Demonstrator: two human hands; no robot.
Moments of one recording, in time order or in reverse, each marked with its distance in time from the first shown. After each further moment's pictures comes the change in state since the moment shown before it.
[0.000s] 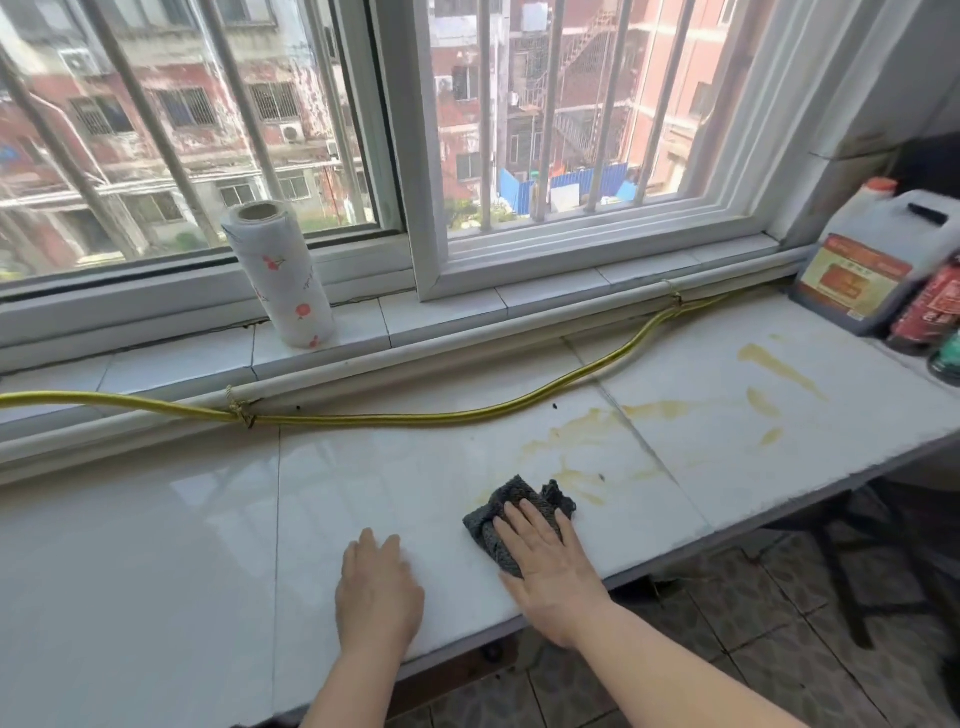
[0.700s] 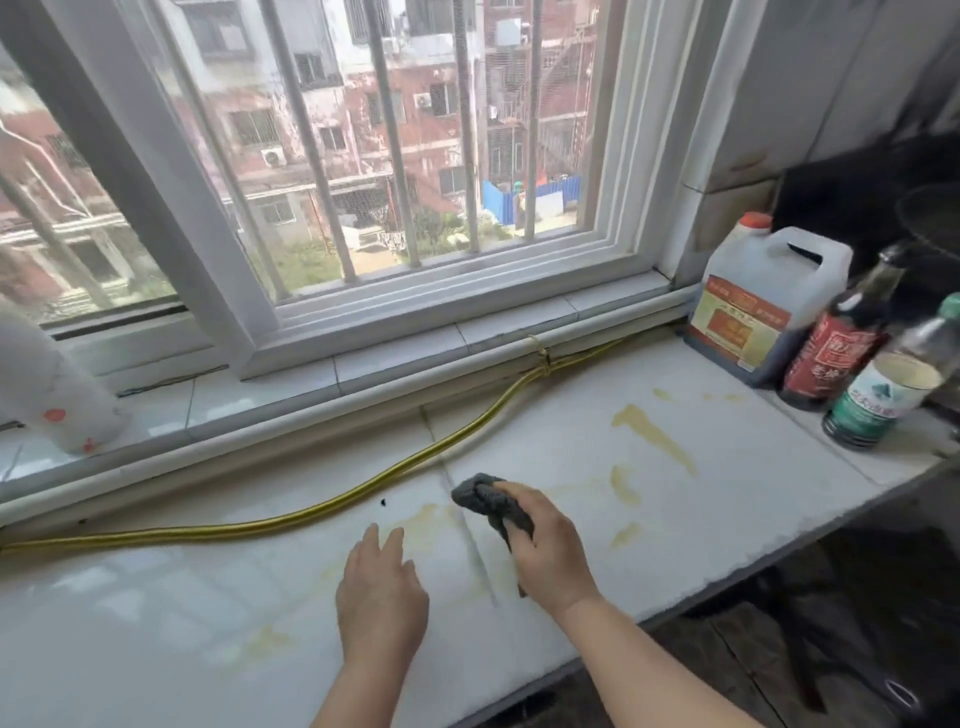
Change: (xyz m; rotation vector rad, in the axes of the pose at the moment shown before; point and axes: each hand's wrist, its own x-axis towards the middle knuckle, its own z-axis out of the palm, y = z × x) left_hand 0.034 0.273 0.066 -0.003 0.054 0.052; right_hand 0.018 0.250 -0.089 0.971 0.552 0.072
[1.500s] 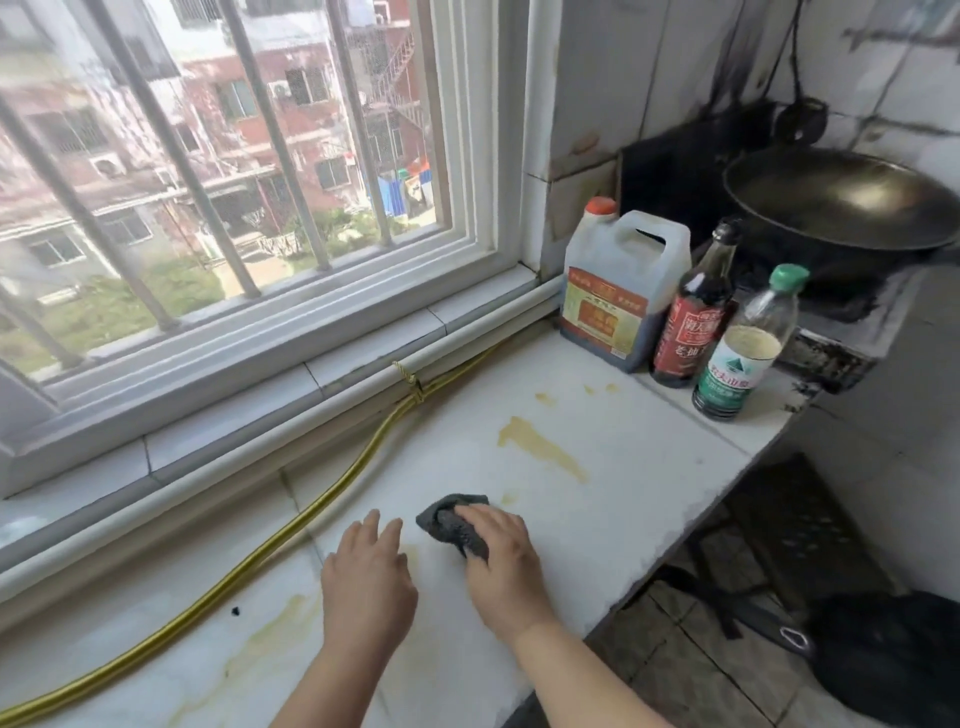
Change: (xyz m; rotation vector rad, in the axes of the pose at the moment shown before) left_hand 0.057 0.120 0.039 0.248 -0.091 0.404; right_hand 0.031 0.078 -0.043 -0.171 0.201 0.145
